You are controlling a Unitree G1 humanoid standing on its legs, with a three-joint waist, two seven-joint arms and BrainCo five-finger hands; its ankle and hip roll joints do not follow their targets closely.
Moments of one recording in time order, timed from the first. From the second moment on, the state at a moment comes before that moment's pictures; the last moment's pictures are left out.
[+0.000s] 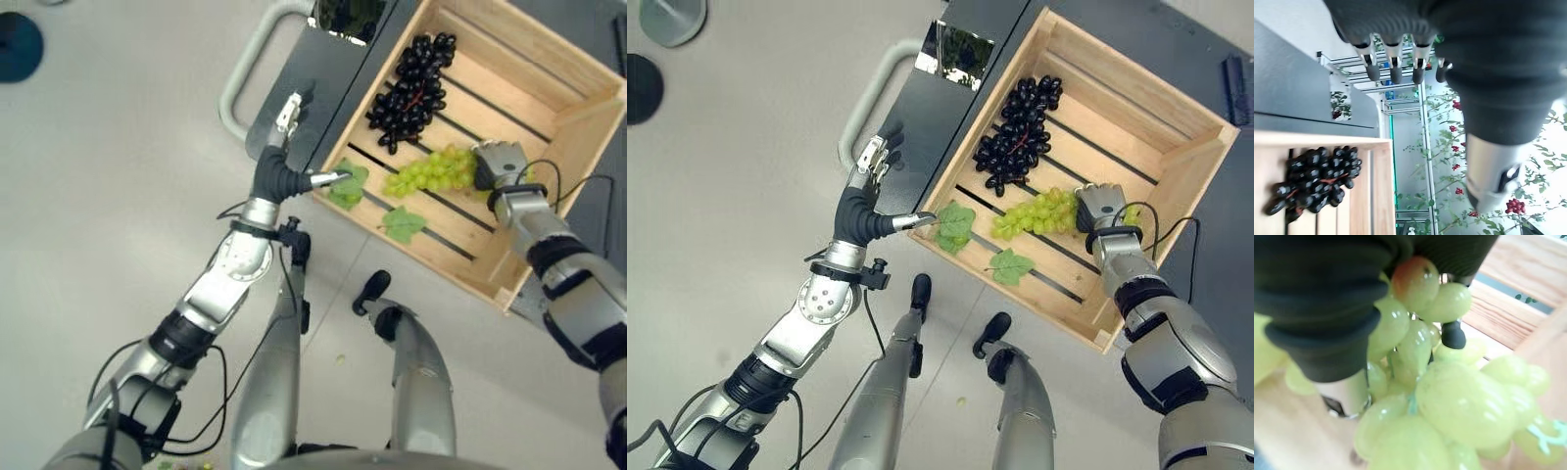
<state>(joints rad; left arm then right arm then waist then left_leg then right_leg) -0.55 0.49 -0.44 -0.12 -0.16 -0.23 0.34 -0.99 -0.70 0.68 1.08 -0.68 0.07 -0.36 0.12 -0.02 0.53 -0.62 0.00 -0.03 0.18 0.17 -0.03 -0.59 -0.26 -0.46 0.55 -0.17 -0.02</state>
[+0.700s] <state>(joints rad) -0.34 0.56 -0.34 -0.18 -0.23 -0.23 0.15 -0.69 -0.95 0.43 0.43 -0.68 -0.05 -0.31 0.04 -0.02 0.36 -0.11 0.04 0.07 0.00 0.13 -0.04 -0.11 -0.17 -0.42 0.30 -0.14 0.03</state>
